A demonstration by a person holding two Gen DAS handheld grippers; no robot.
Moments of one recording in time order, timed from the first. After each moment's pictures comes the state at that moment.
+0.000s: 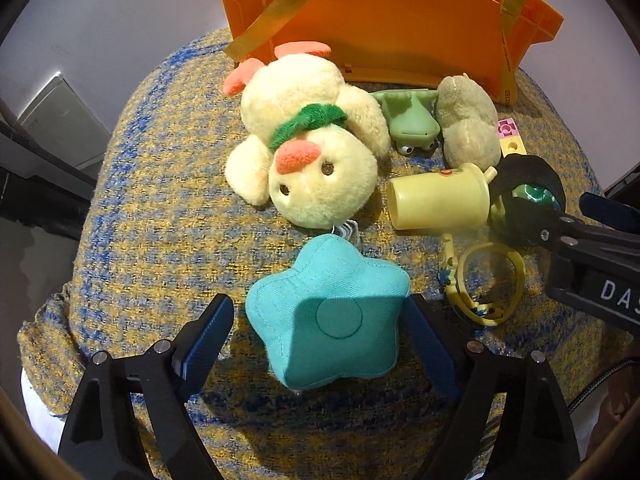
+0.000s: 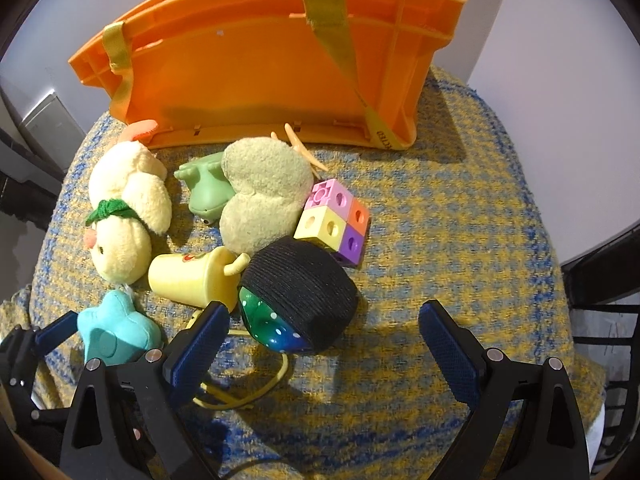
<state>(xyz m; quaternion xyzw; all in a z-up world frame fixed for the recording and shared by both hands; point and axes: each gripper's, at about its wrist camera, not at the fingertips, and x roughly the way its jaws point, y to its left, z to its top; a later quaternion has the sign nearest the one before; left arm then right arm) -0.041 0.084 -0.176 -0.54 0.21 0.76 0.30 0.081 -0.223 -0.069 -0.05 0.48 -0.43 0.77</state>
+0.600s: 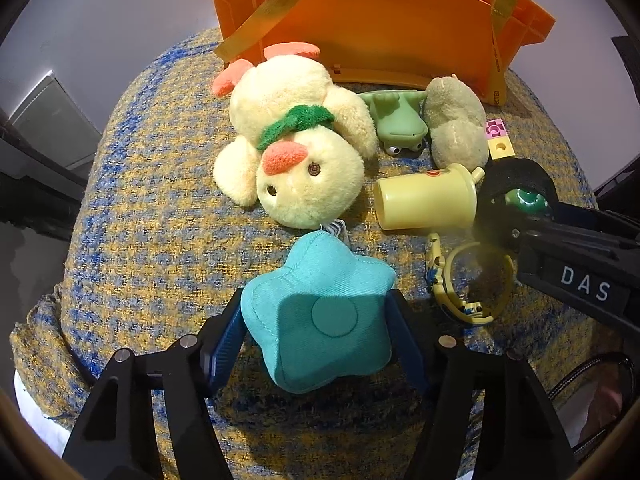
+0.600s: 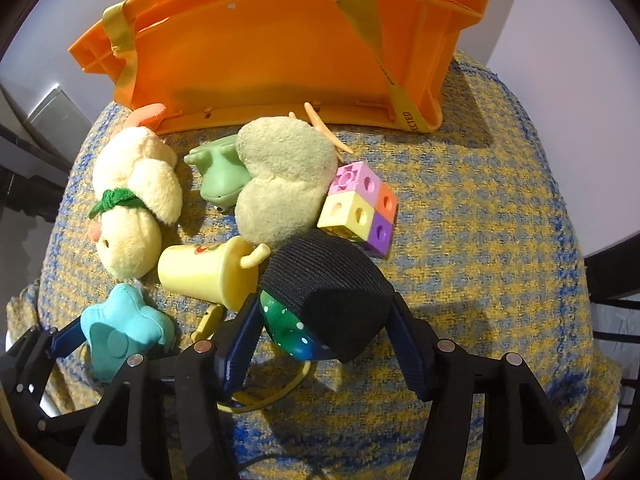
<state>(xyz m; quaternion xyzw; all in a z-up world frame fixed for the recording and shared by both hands) -0.032 0.092 -0.174 -0.54 0.21 0.74 0.33 0.083 -0.232 -0.074 -0.02 0.49 -0.42 0.76</state>
